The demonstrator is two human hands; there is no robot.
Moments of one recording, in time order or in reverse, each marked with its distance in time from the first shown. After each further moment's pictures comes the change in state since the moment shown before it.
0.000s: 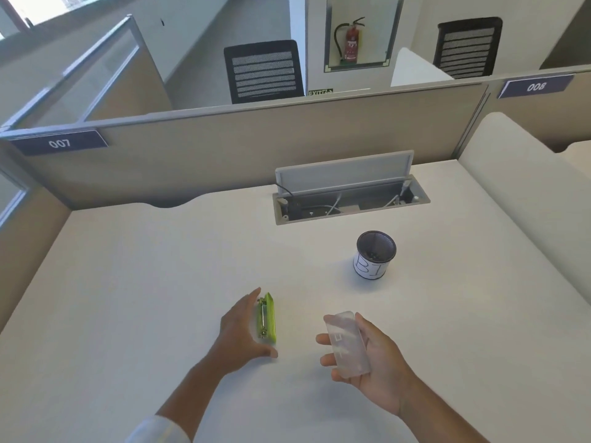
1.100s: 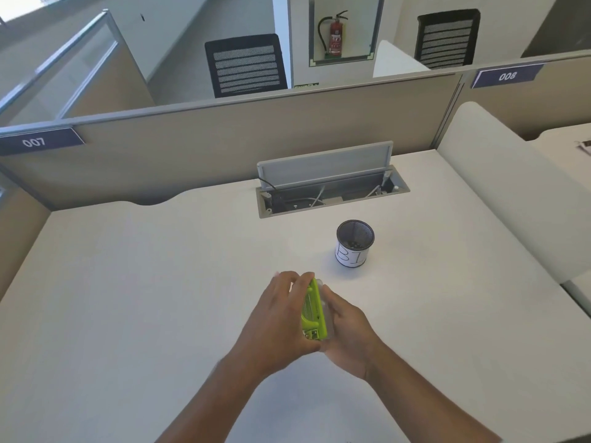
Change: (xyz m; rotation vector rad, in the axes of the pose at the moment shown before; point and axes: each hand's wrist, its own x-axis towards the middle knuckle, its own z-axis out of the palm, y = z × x) left_hand -0.059 0.170 -0.002 0.256 0.141 0.480; right_hand -0.005 -0.017 0.038 0.016 -0.179 -0.089
